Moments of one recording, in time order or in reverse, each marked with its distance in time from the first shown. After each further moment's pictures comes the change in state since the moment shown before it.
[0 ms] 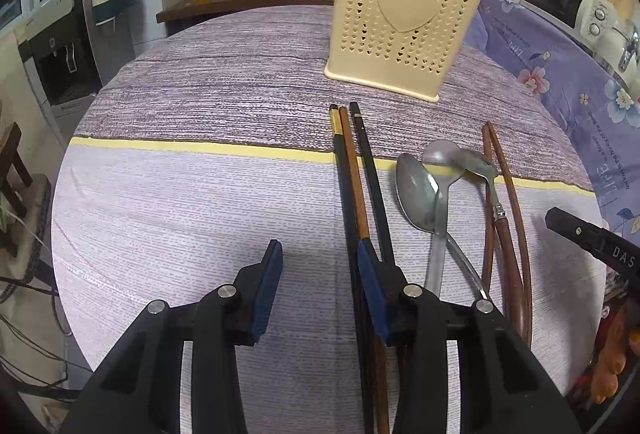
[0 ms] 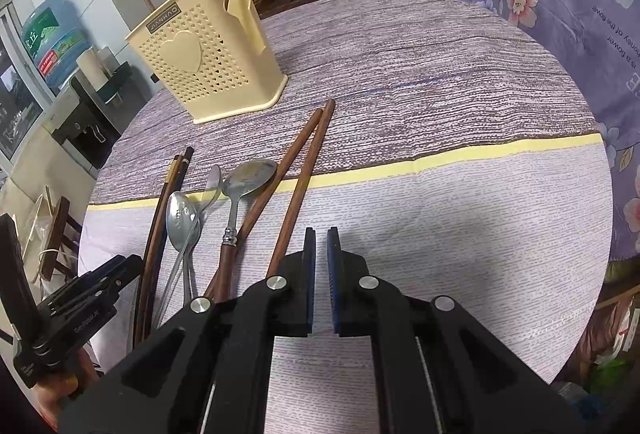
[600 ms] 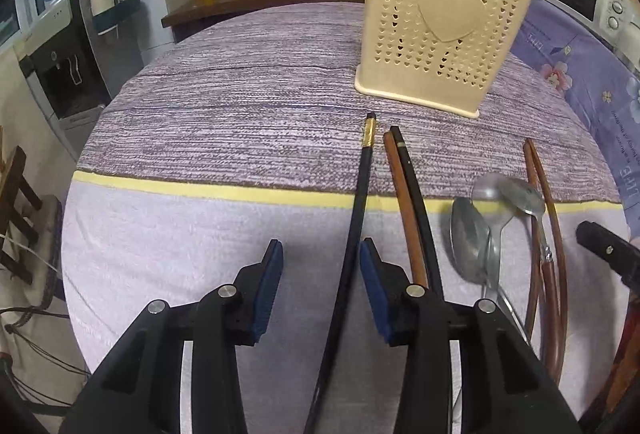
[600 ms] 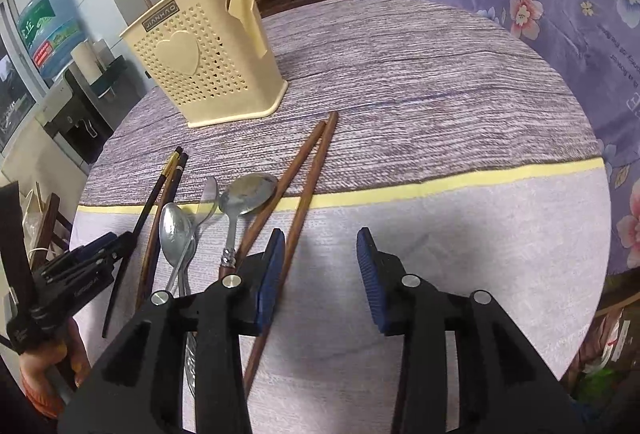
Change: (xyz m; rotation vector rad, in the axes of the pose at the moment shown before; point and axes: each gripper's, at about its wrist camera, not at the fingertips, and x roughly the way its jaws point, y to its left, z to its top) left arm 0.026 0.015 0.037 0.024 0.035 0.055; right arm 0.015 0.012 0.020 -0.033 0.018 -0.027
